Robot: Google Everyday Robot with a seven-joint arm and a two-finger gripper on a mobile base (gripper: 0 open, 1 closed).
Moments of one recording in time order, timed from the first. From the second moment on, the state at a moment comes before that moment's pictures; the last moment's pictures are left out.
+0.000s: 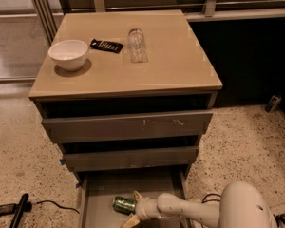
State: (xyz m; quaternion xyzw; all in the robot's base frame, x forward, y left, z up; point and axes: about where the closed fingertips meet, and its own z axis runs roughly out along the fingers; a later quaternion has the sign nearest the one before) arm 0.487 0.072 0.139 -0.49 0.75 0.30 0.32
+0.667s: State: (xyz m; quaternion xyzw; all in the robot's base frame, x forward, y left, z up) arm 0.487 0.072 0.138 -0.49 0.75 0.30 0.32
